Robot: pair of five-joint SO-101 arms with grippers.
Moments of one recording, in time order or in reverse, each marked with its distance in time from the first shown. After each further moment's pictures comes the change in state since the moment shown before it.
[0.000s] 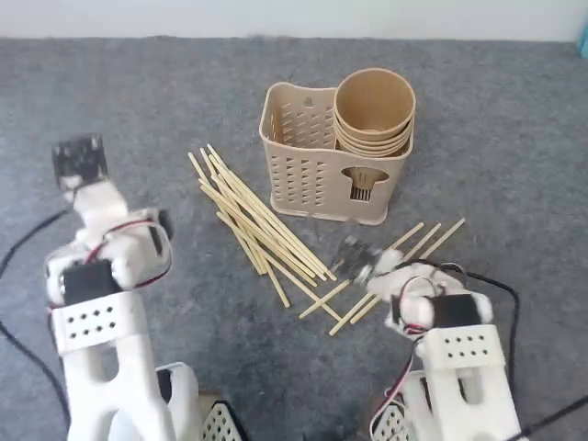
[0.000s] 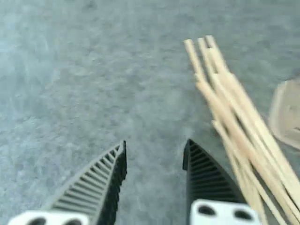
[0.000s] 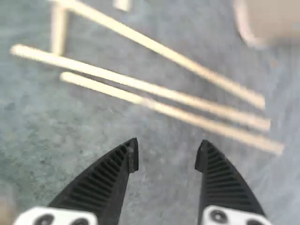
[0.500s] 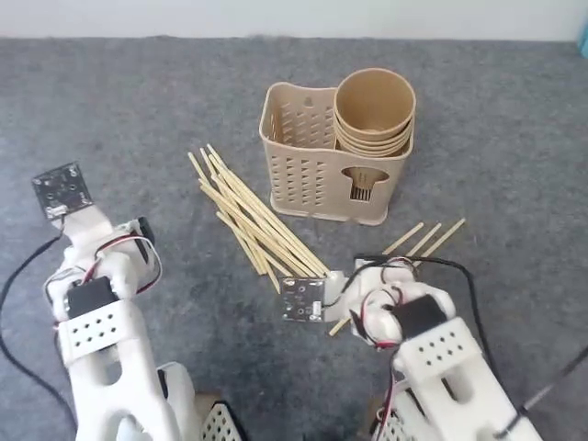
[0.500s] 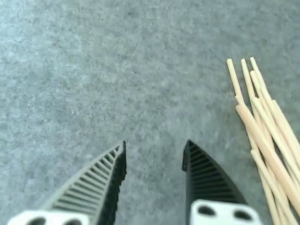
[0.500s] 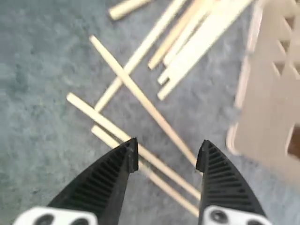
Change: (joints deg) left arm -4.7 -0.3 10.5 -16.2 -0.1; right arm -18.8 4.5 -3.8 -5.5 4.0
